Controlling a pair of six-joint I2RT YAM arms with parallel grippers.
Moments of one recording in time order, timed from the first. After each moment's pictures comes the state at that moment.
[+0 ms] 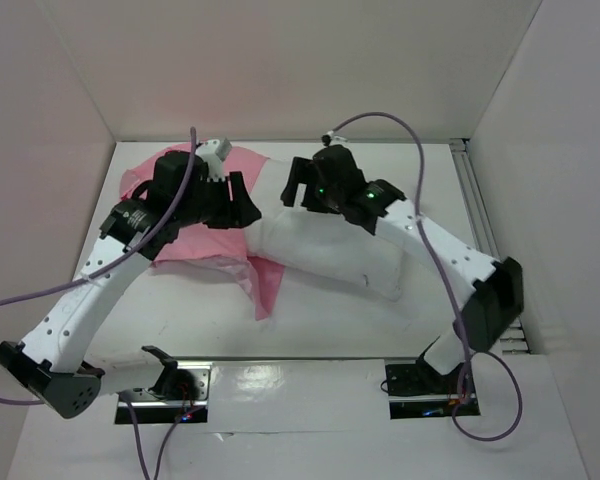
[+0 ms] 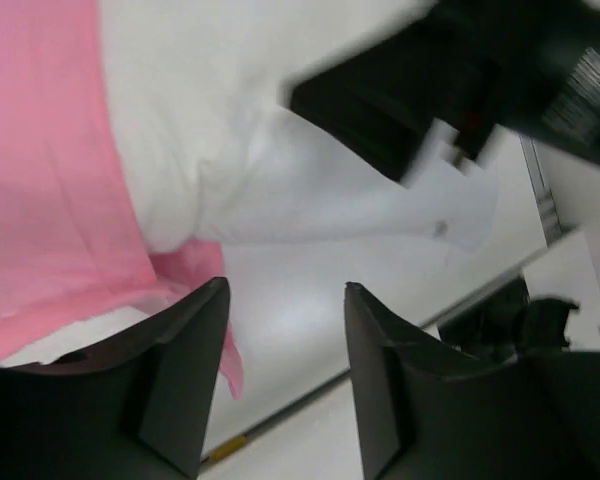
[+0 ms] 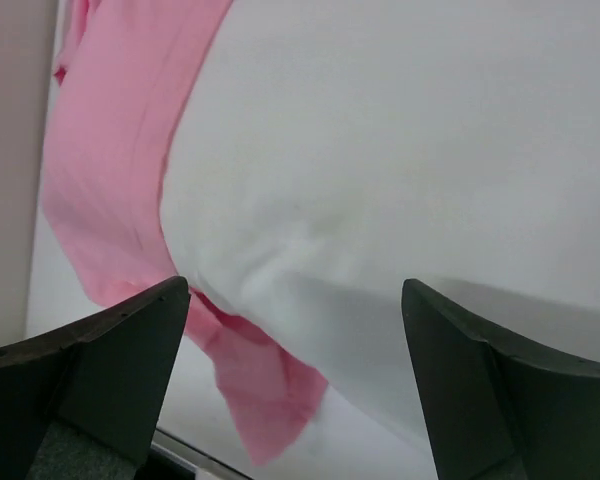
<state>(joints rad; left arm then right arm) -0.49 1.20 1.40 -0.79 0.18 -0.46 0.69 1.62 1.50 -0.47 0.11 0.69</state>
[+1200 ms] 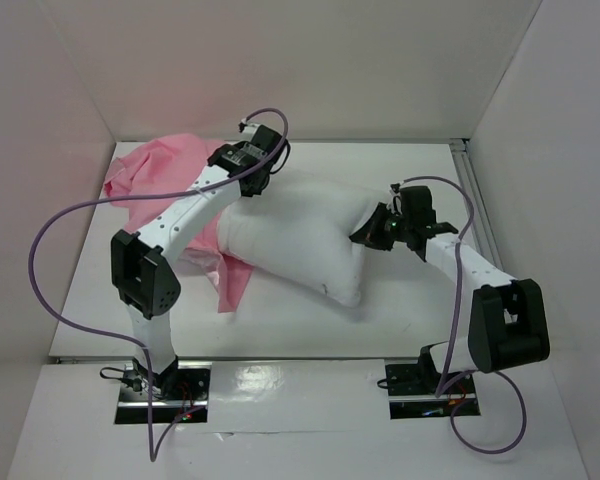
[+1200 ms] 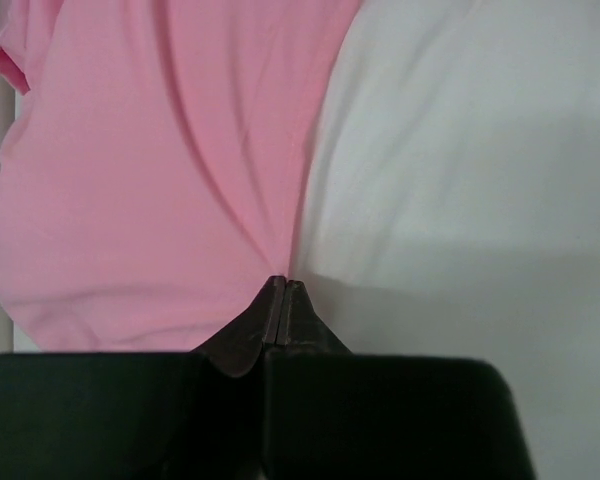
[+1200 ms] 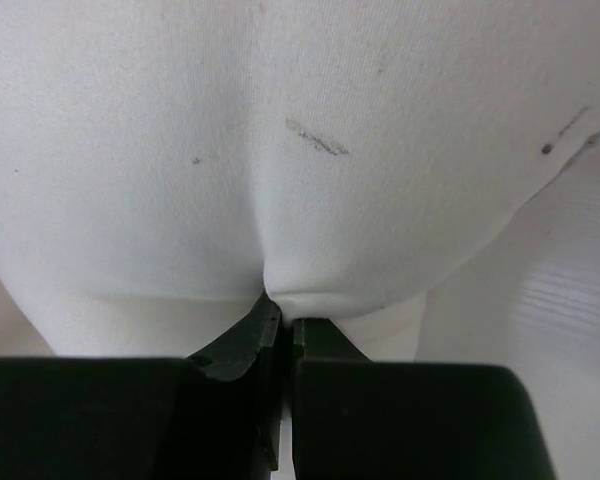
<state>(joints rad) -0.56 1.88 1.90 -1.03 -0.67 -0.38 0.18 1.38 0.83 -0.20 -0.49 0.69</state>
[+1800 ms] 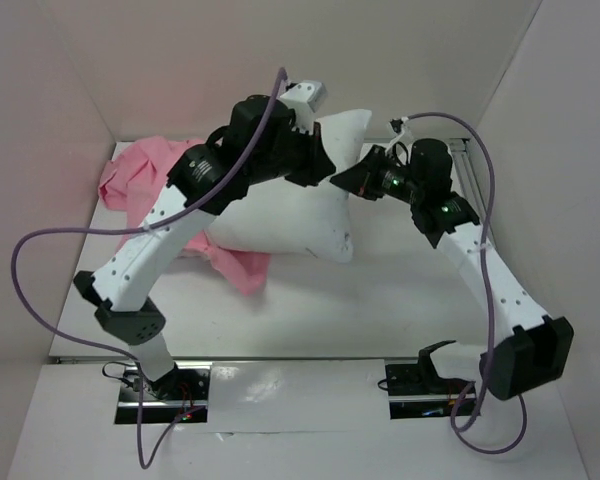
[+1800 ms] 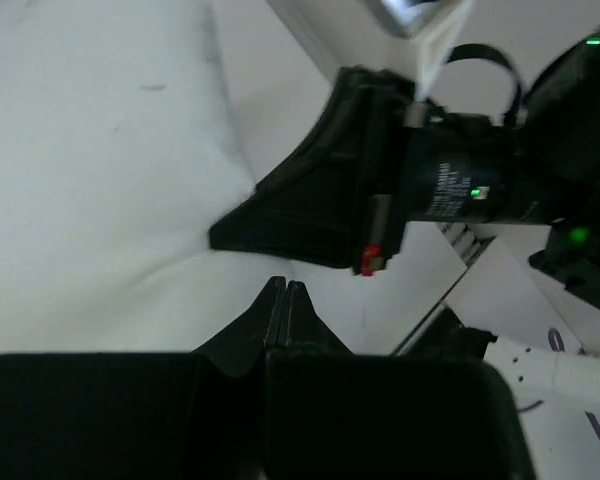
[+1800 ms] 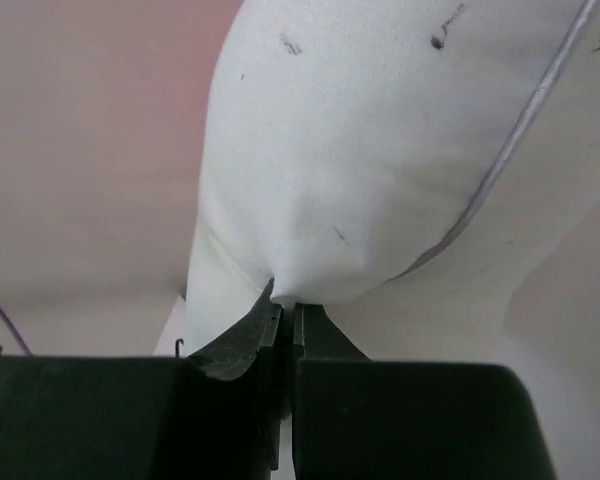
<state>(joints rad) -0.81 1.76 2.32 -0.91 0.01 -0.37 0.29 1.28 1.22 -0.17 -0.53 0.68</state>
